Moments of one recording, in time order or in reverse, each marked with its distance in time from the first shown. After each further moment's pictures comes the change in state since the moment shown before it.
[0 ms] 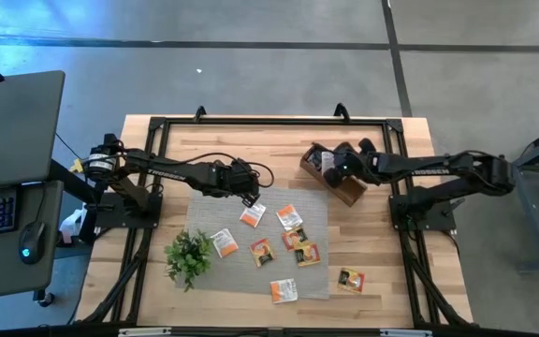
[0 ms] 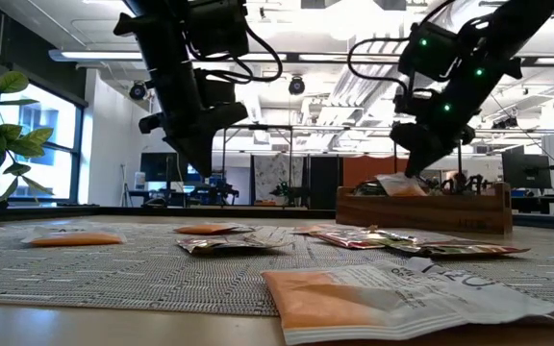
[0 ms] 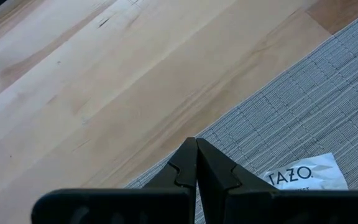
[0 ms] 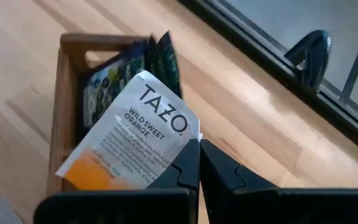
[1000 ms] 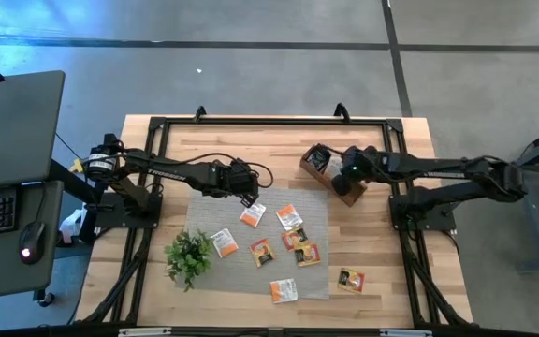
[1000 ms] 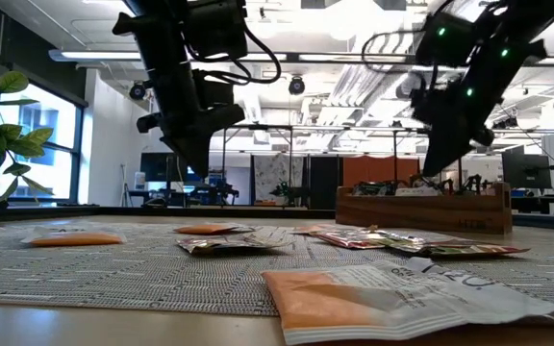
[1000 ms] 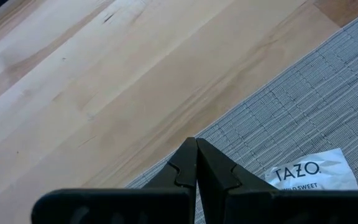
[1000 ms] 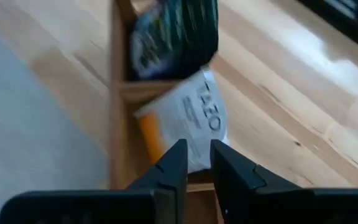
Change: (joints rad) left arm 0.000 0.000 0.000 -0.022 -0.002 0.000; right arm 0.004 -0.153 0.001 -0.214 -0.241 0.103
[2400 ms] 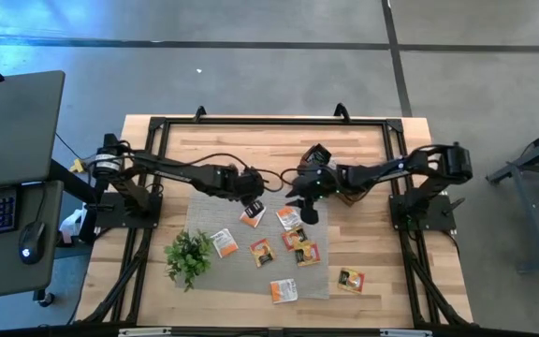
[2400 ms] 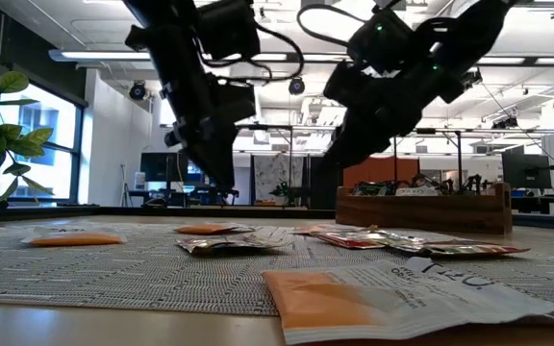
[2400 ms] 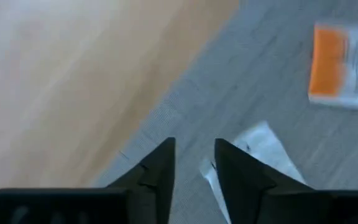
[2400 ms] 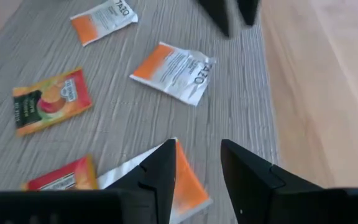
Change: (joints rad) left arm -0.001 0.056 0.001 0.163 0.211 0.236; right arm 0.193 0.543 0.167 0.703 -0.481 -0.474
